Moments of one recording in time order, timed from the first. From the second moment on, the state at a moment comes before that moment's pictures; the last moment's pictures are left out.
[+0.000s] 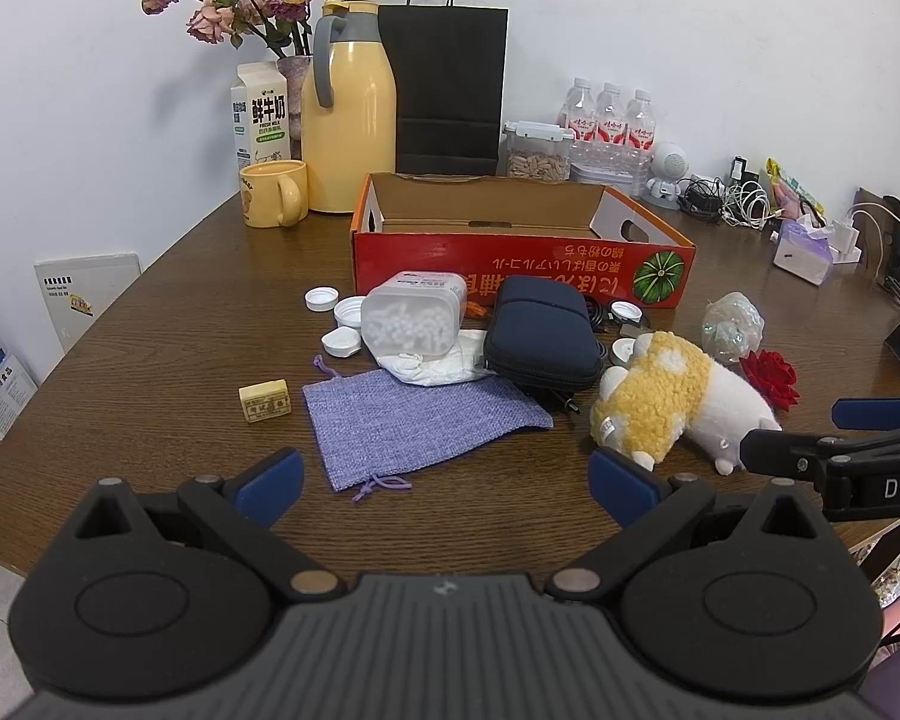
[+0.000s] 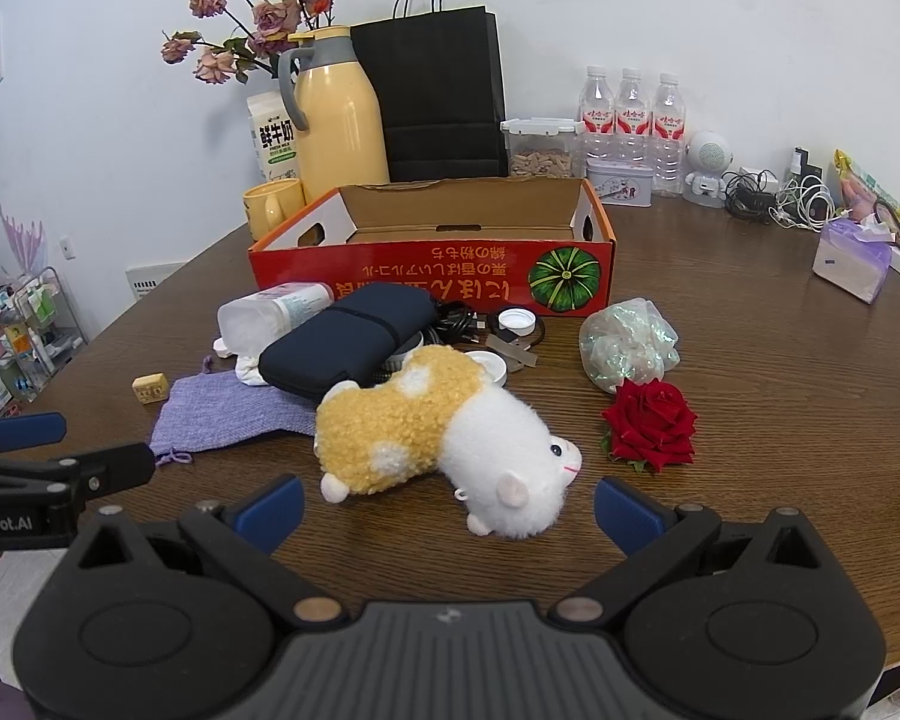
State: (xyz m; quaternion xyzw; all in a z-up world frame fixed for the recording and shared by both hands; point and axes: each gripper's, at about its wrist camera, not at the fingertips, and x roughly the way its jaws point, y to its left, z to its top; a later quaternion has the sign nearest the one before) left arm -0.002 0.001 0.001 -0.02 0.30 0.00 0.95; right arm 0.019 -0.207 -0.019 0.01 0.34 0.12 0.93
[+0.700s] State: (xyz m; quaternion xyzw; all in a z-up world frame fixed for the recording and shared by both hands) left arm -0.002 0.001 0.001 -0.02 0.30 0.00 0.95; right arm 0.019 -0.208 -0.017 0.01 0.34 0.12 0.93
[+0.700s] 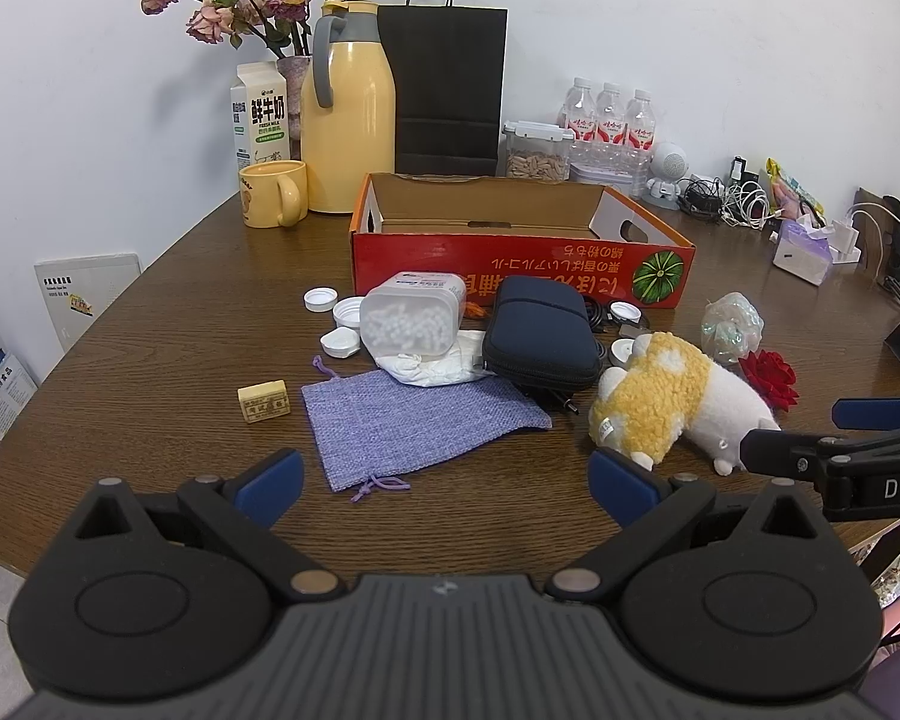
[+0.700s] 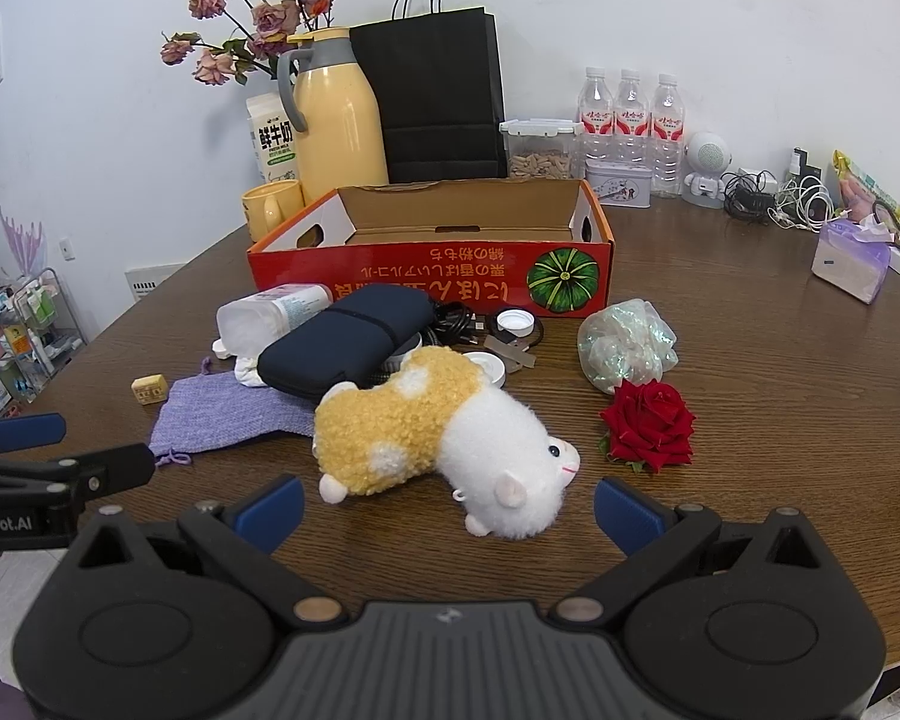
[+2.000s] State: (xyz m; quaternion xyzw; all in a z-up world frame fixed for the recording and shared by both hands) left arm 0.031 0.023 -0.011 -0.04 0.32 0.04 0.94; right arm 0.051 -0.249 -0.028 0.02 0.33 0.07 0.94
